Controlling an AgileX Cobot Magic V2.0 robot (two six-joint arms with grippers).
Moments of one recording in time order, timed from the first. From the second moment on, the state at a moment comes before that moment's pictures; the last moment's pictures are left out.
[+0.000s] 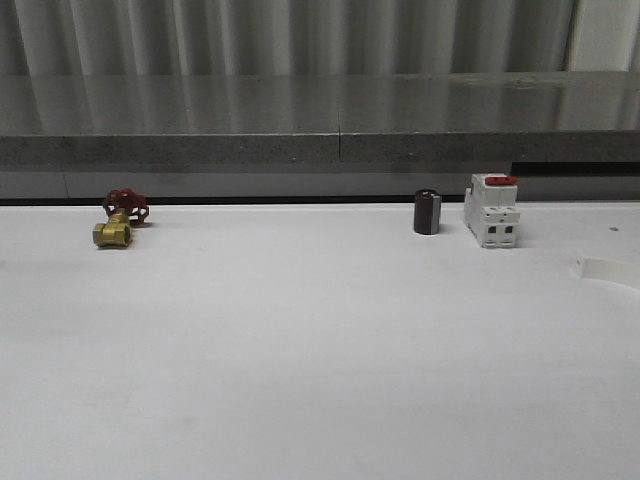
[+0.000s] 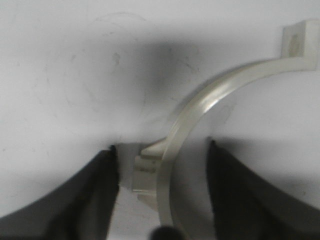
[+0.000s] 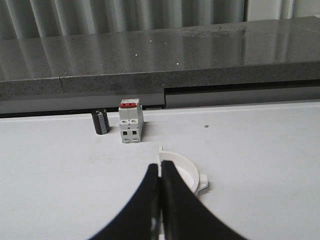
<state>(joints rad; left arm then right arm) 0.25 2.03 -1.34 -0.12 0.68 0.35 0.03 -0.02 0.03 -0.06 0.11 0.17</state>
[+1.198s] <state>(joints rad) -0.38 1.88 -1.36 -0.30 0.73 -0.15 0.03 -0.02 0.03 -0.06 0.11 0.17</state>
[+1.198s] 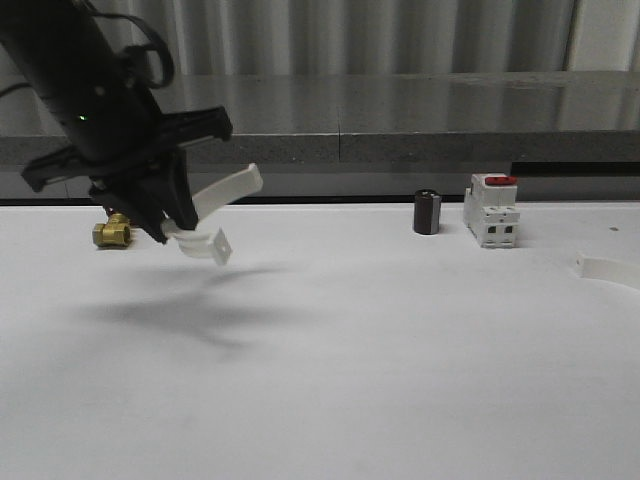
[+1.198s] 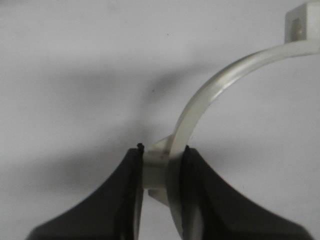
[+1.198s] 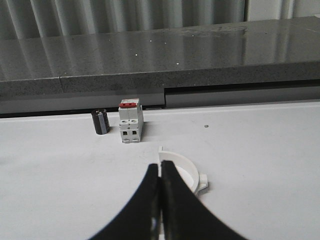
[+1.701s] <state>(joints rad) -0.45 2.05 -1.41 -0.28 0.71 -0.22 0.03 -0.02 0.03 -0.06 0.11 0.17</state>
